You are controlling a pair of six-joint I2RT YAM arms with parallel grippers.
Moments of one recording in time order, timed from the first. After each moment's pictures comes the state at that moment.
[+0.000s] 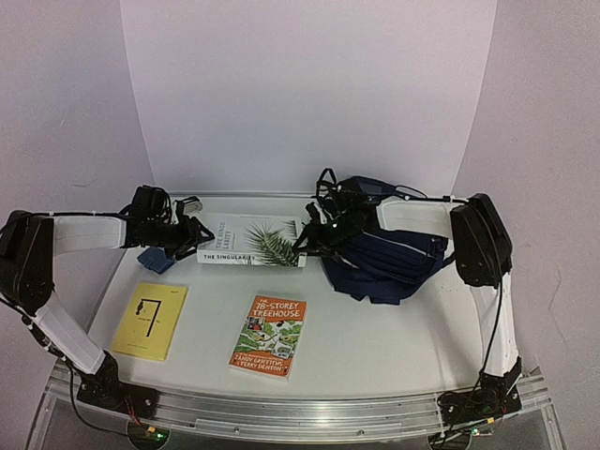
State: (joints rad) left arm -0.26 1.55 0.91 -0.11 0.45 -0.71; right arm 0.64 2.22 1.73 -0.39 -0.55 0.53
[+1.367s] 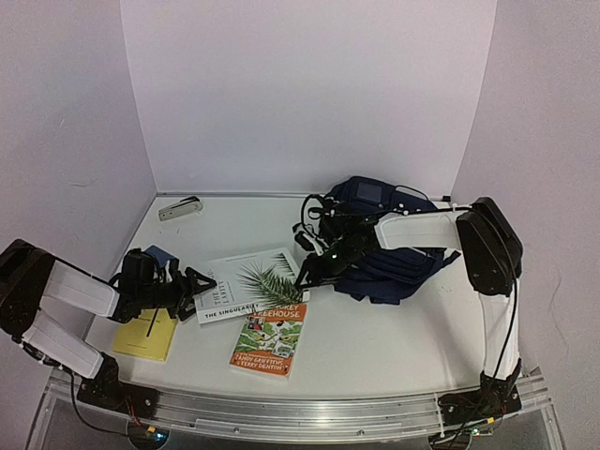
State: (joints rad) left arm -0.32 1.38 0.30 0.46 0.55 -1.08; right arm 0.74 2.12 1.51 -0.45 -0.50 0.25
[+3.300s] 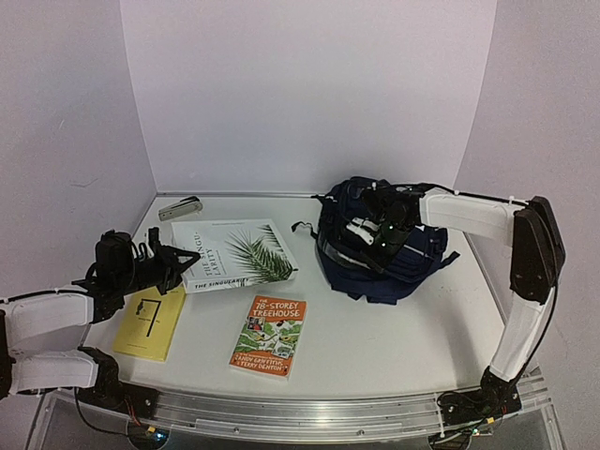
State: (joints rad) left arm -0.32 1.01 0.35 0.35 0.48 -1.16; right arm 0.62 1.86 1.46 -0.86 0.08 -0.27
